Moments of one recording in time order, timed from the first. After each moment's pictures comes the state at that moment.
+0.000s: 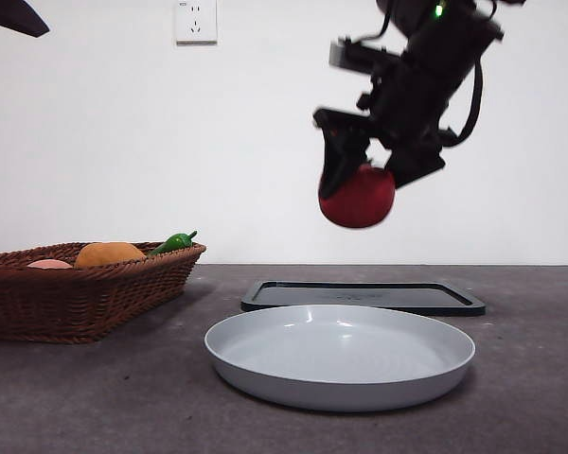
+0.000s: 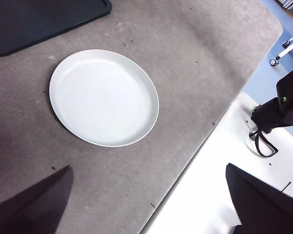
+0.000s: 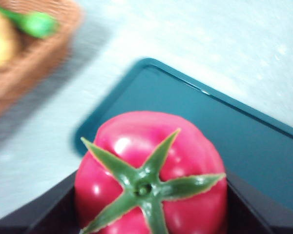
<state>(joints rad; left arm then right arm) -0.43 0.89 1.03 -0.92 0.59 0.05 0.45 1.71 1.24 -0.22 -0.08 0.02</state>
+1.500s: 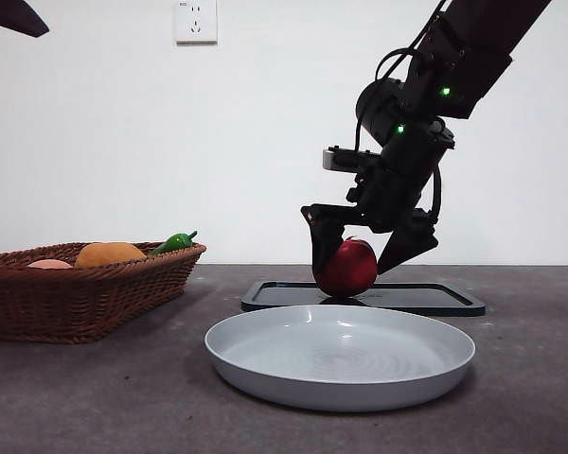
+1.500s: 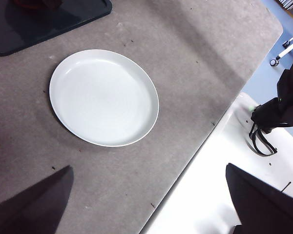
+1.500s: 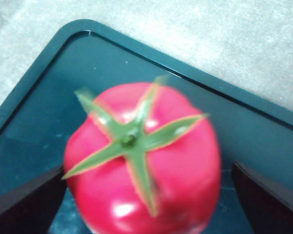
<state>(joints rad) -0.43 0.89 1.03 -0.92 0.59 0.05 0.38 2.07 1.50 -0.26 -0.11 0.02</state>
